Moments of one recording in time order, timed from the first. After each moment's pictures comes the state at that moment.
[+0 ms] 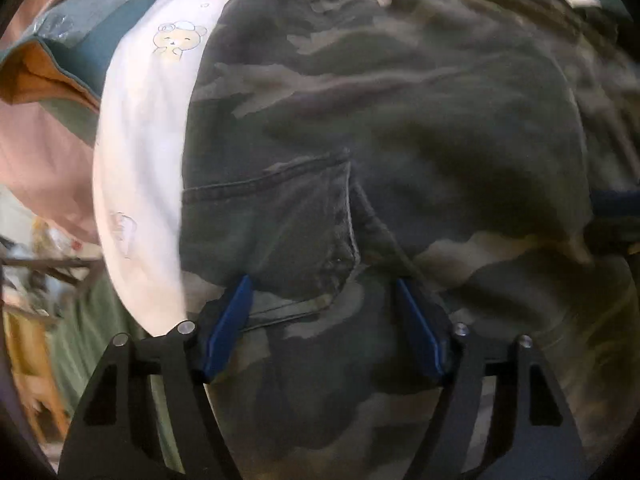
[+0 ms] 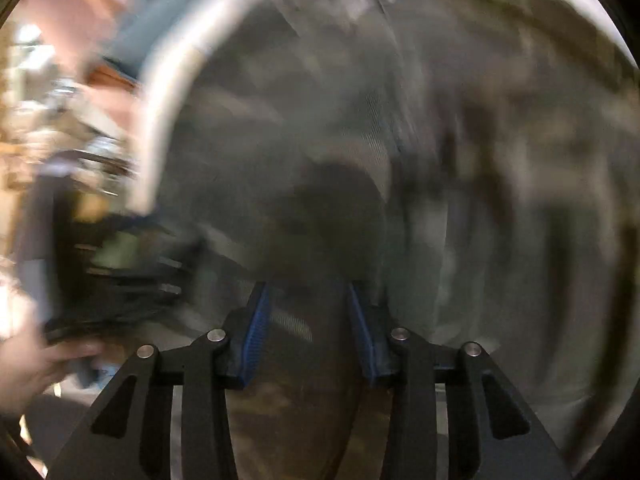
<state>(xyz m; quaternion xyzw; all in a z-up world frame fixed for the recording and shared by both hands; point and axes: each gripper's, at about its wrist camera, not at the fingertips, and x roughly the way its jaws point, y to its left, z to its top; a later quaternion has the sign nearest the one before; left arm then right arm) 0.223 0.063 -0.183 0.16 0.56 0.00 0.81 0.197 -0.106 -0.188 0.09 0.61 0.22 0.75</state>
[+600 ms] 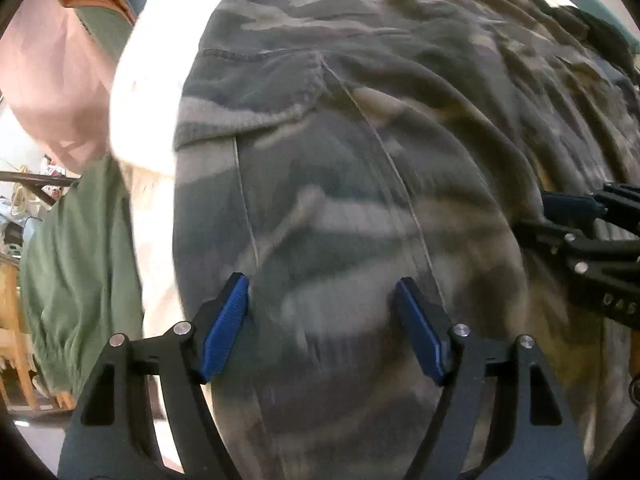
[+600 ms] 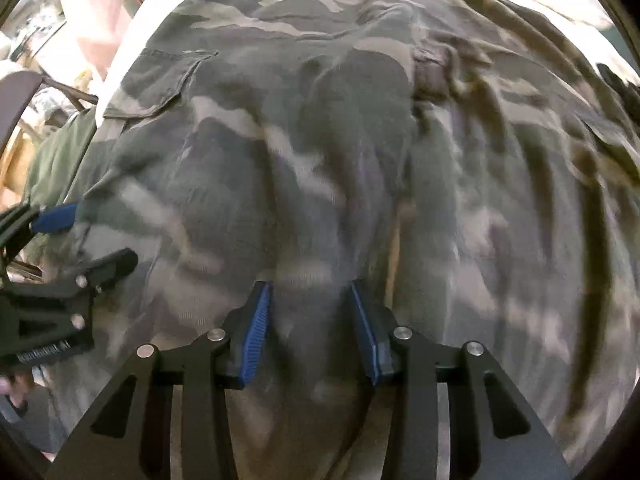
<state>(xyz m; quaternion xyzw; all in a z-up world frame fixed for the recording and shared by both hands) 0.114 0.046 -0.160 0.07 0.59 -0.01 0.80 0.107 -0.072 -0.181 -0.04 0.59 0.16 0.79</state>
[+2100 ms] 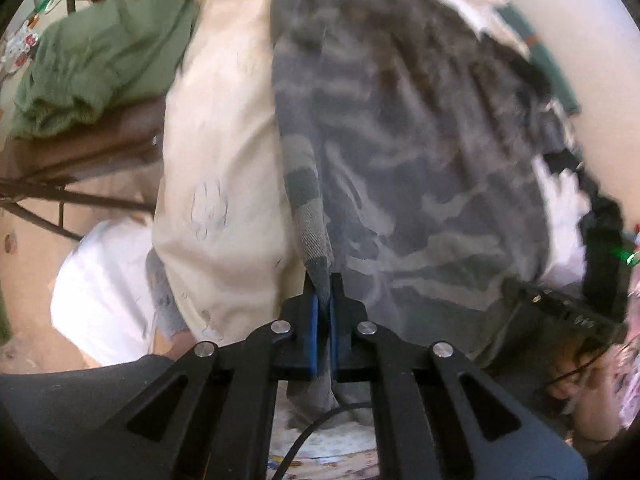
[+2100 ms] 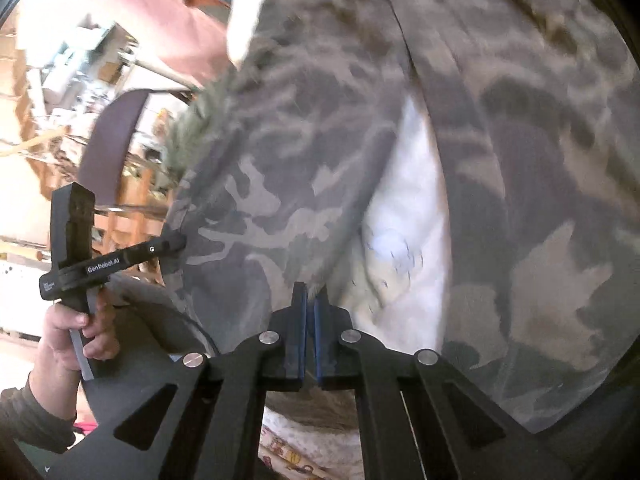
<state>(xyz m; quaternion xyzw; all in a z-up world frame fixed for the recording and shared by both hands) -0.128 0.126 -0.087 -0.17 0.62 -0.09 0.76 -0.156 -0.135 -0.117 0.18 0.59 0.25 0.75</state>
